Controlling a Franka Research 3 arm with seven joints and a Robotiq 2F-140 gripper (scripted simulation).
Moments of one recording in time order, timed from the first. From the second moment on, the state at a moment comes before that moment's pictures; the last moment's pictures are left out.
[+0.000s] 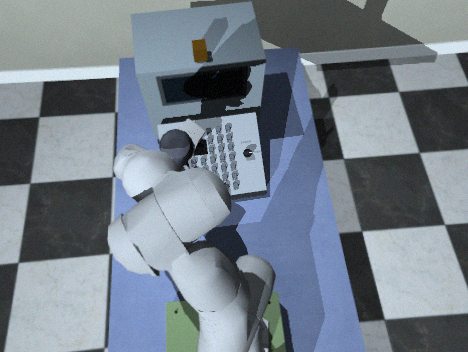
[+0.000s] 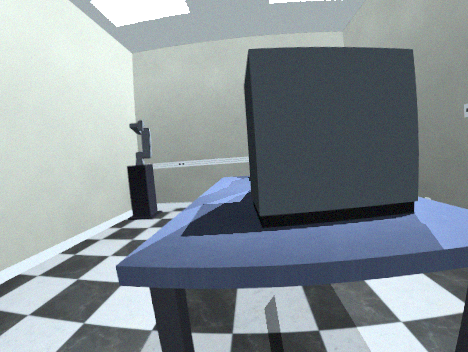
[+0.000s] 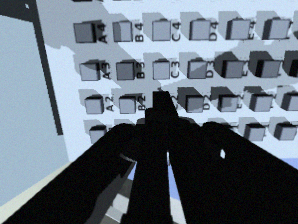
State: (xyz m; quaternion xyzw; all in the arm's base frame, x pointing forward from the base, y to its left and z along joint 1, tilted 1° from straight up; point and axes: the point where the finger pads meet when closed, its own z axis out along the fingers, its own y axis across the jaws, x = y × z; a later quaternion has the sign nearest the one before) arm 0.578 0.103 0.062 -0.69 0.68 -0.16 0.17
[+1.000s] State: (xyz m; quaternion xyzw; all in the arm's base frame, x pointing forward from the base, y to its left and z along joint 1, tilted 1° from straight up) arm 0.565 0.101 0.091 -0.70 0.67 -0.17 0.18
